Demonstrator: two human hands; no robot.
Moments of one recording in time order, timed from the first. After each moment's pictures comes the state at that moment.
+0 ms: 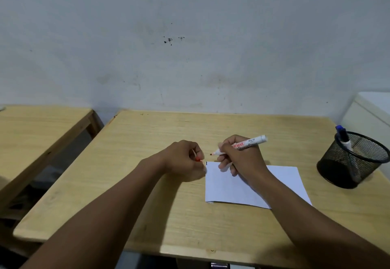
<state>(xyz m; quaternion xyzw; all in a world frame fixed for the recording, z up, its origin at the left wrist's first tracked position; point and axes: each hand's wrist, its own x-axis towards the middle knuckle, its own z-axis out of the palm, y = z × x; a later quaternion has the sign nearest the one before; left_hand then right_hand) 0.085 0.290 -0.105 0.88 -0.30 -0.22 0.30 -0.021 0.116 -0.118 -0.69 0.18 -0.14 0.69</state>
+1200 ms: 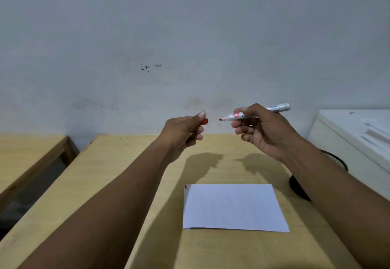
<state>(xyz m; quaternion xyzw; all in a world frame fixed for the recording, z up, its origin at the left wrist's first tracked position) 0.091 0.212 -0.026 0.64 -0.19 -0.24 0.70 -0.041 0.039 0.013 -0.61 0.14 -0.15 0.77</state>
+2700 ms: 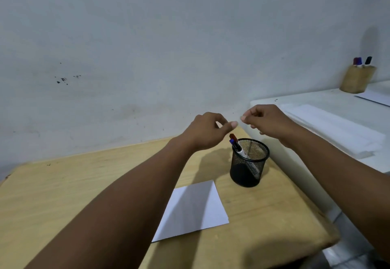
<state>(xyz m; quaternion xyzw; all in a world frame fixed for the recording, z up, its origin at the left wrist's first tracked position) 0.013 0.032 -0.017 0.79 -0.50 -0.11 0.35 -0.125 -0.116 -0.006 -0.82 0.31 -0.24 0.43</state>
